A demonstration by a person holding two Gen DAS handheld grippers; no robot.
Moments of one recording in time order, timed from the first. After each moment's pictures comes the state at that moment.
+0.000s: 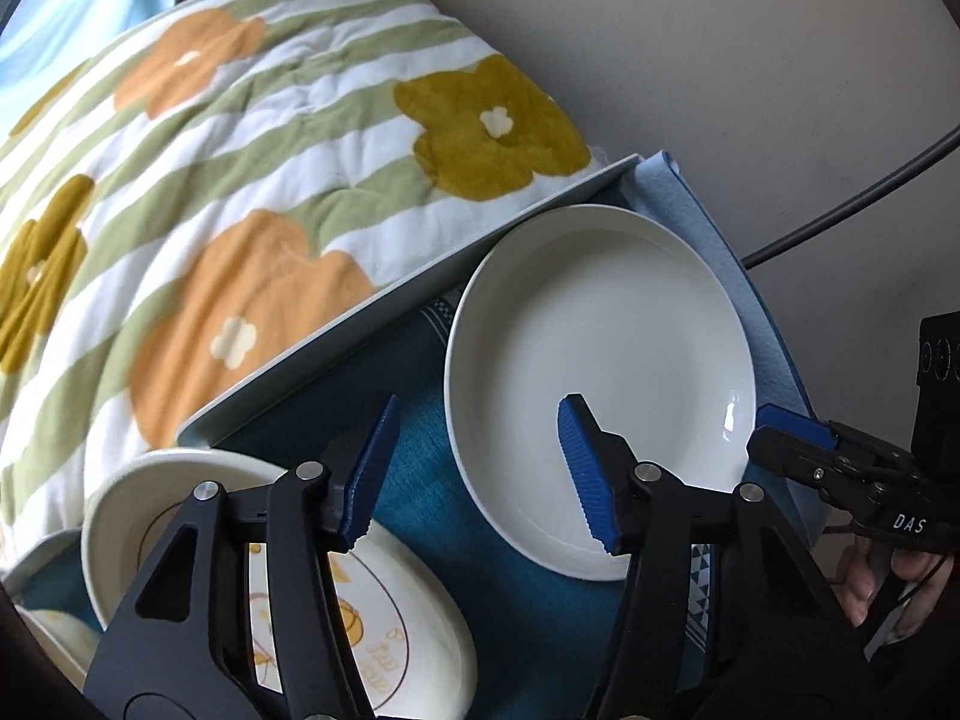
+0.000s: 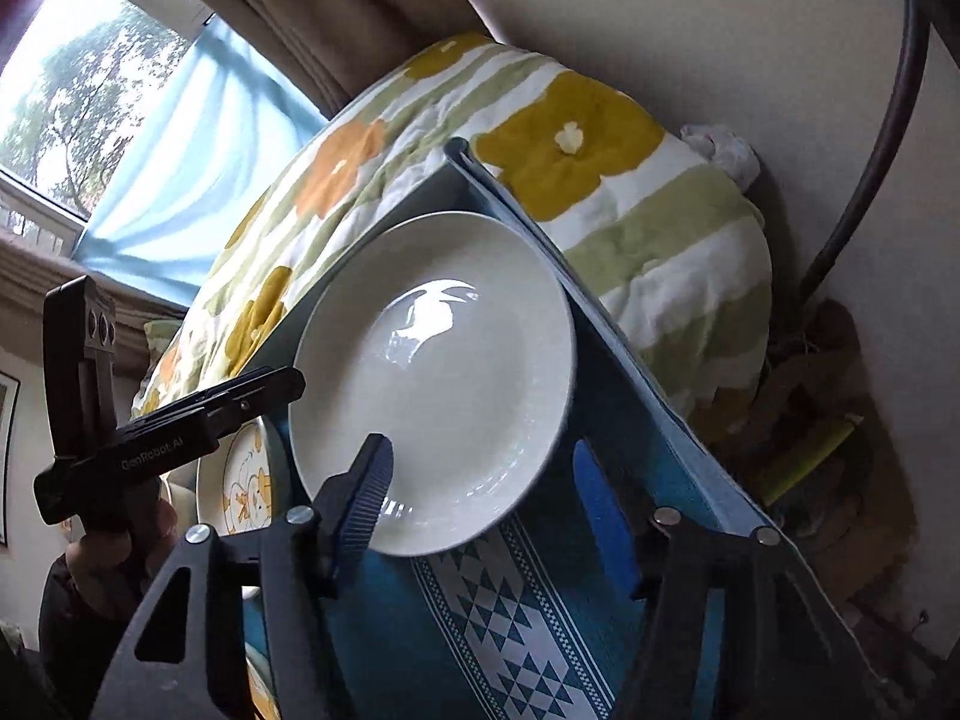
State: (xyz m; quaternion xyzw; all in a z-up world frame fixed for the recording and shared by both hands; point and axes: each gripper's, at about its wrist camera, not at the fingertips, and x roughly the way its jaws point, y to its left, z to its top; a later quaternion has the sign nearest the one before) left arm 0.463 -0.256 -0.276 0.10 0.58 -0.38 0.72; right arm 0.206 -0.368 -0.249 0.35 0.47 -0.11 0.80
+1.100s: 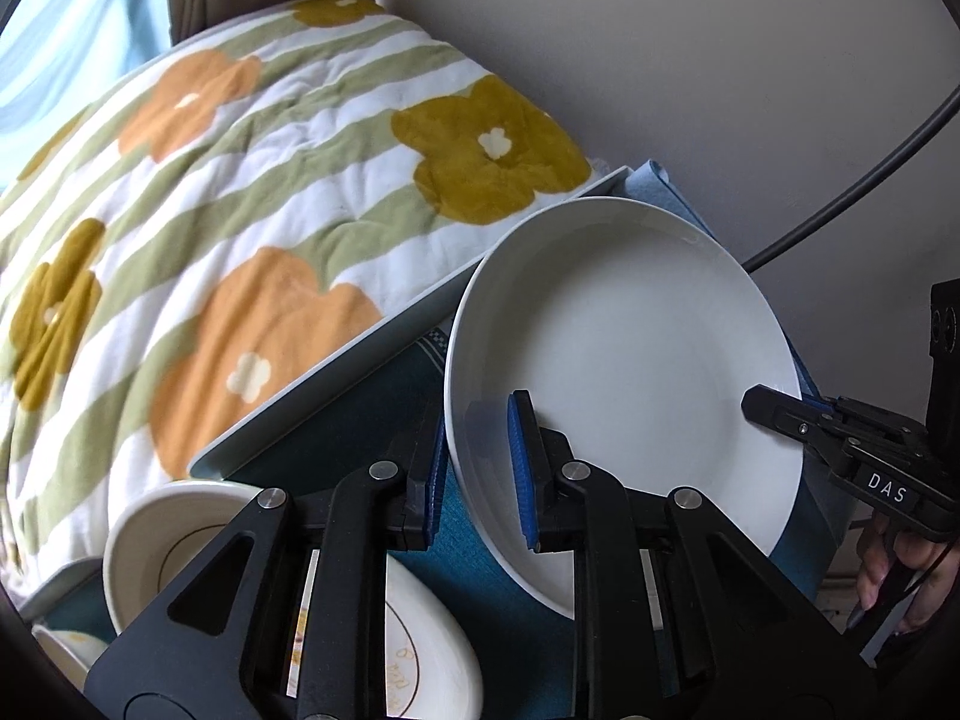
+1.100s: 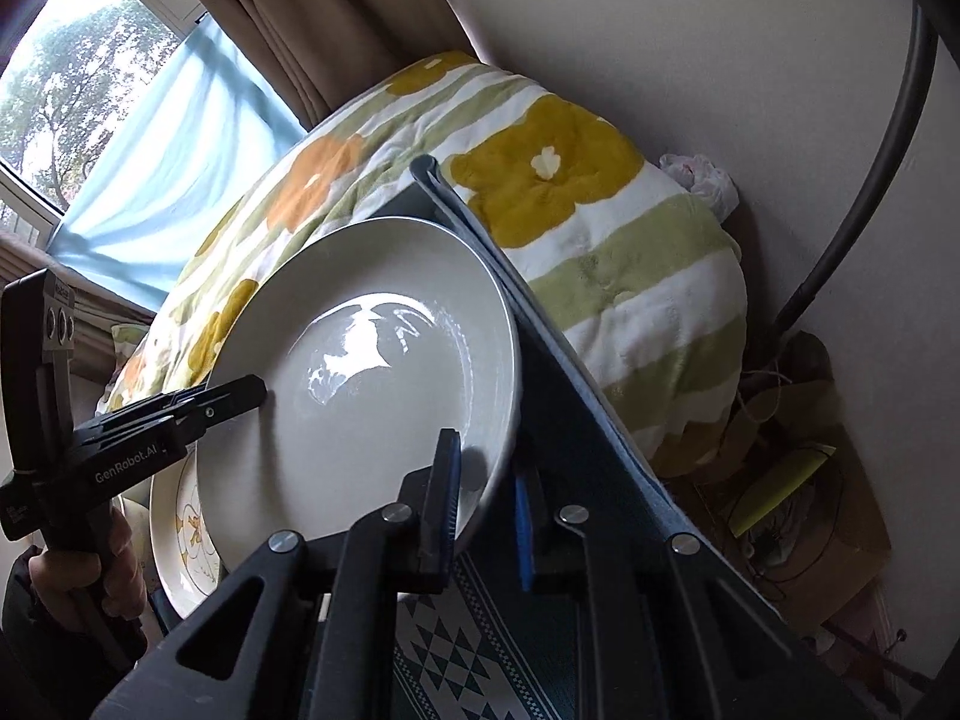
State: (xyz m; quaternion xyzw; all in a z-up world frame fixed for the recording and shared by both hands) left arm 0.451 -0.260 -0.257 0.13 0.53 -0.37 0.75; right arm 0.216 -0.370 -0.251 0.30 0.46 -0.14 0.82
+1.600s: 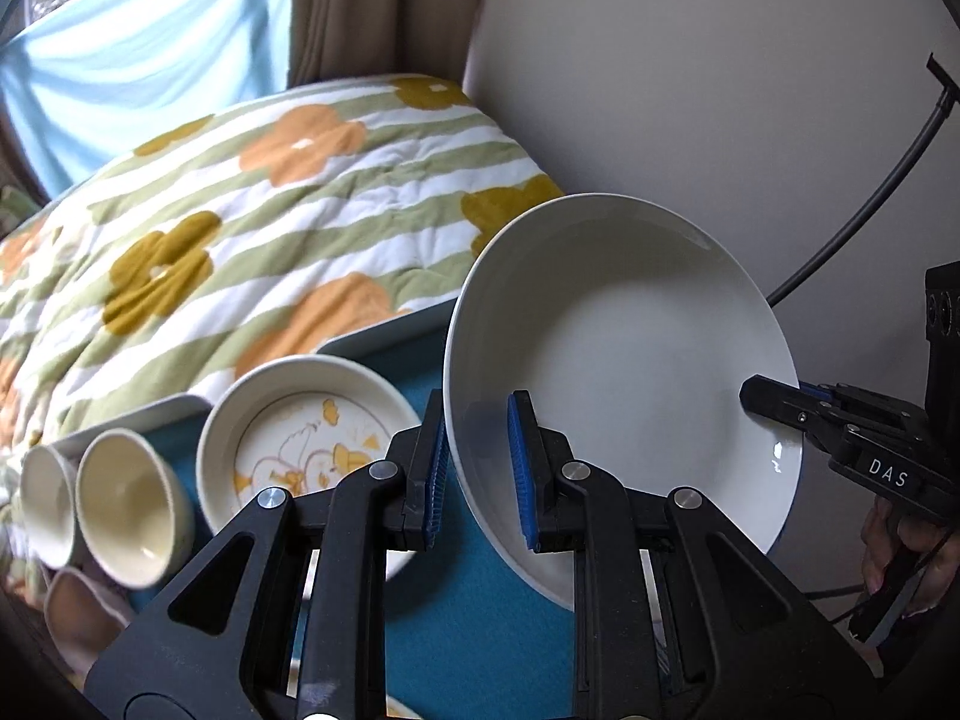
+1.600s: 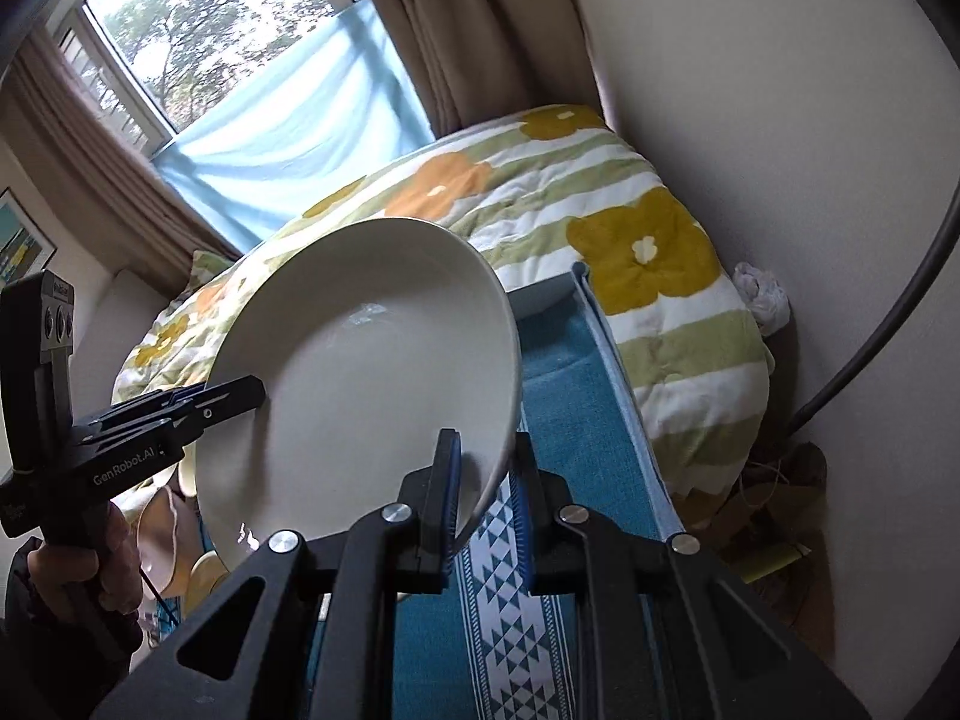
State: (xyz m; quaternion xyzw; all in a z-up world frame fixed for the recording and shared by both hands) left arm 0.348 -0.181 -0.137 0.05 0.47 -0.28 0.83; right arm 0.181 -0.336 -0.143 0.20 0.44 -0.02 0.88
